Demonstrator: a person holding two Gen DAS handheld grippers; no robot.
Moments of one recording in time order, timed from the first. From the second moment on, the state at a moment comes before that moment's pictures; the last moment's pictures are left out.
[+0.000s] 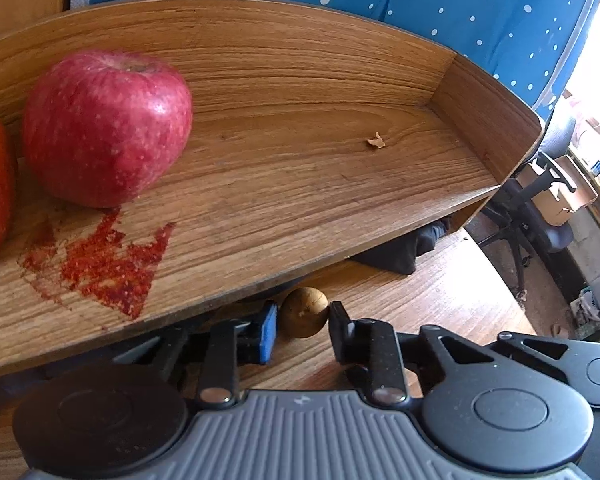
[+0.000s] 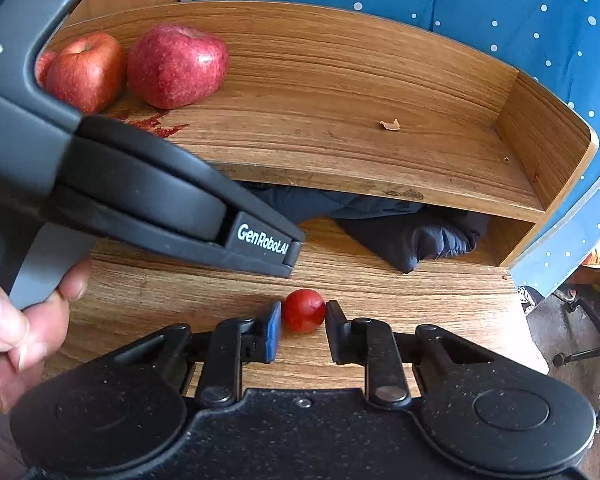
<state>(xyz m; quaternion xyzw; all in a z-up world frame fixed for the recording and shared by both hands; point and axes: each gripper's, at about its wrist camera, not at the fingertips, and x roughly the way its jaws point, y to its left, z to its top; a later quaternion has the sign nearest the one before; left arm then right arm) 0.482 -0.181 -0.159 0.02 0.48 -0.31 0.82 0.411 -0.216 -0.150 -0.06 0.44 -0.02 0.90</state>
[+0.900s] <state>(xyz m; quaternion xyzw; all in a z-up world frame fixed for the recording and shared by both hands) 0.420 -0.133 -0.114 0.03 0.47 -0.30 0.83 0.345 -0.199 -0.106 -0.05 0.39 -0.01 0.92</state>
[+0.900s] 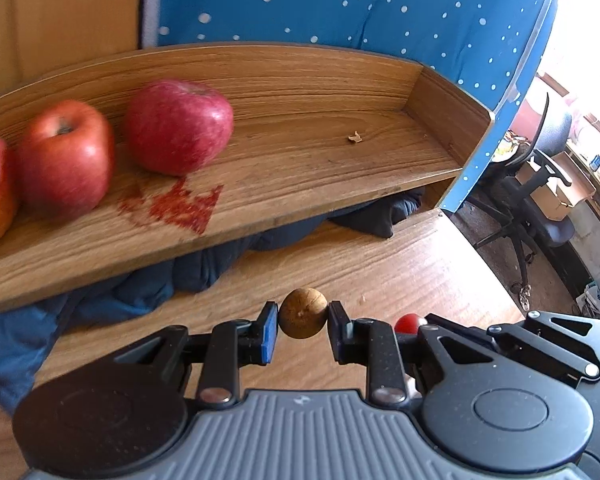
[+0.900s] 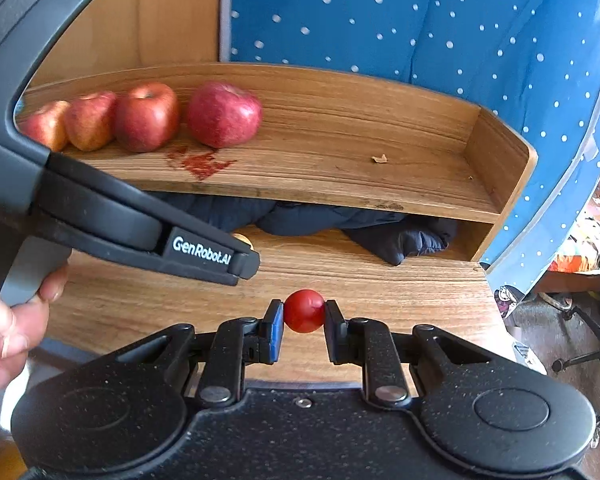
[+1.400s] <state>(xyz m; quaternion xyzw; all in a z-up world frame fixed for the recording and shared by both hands) 0.363 -0.075 -0.108 0.01 0.48 -0.25 0.84 0.276 -0.164 -0.096 -0.05 0.39 0.03 0.92</state>
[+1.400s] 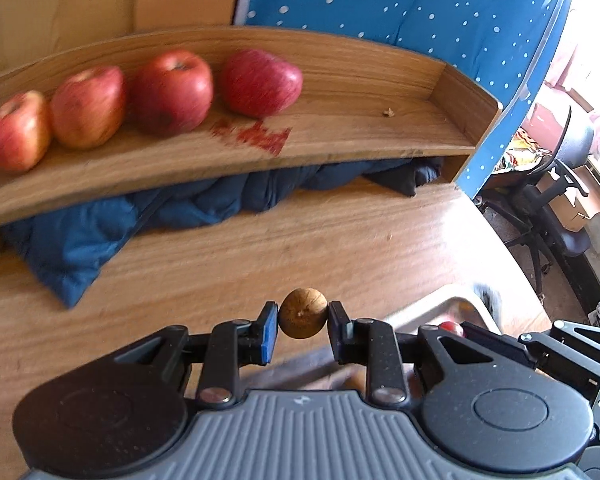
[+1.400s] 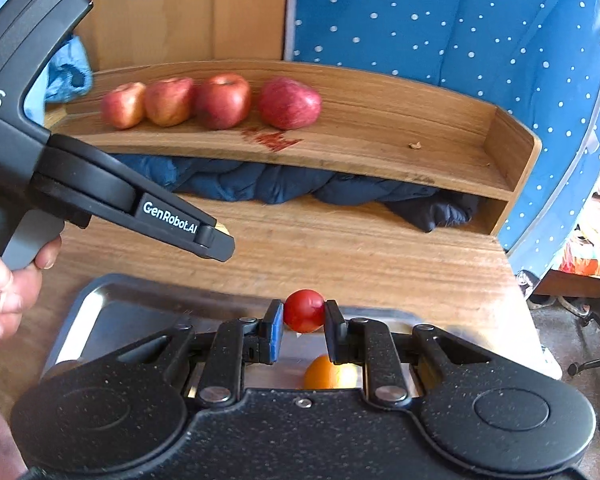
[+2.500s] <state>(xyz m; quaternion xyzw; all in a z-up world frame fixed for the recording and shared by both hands) 0.318 -0.024 -0.119 0.00 0.53 -0.17 0.83 0.260 -0.111 -0.105 -0.08 0.41 0.13 0.90</state>
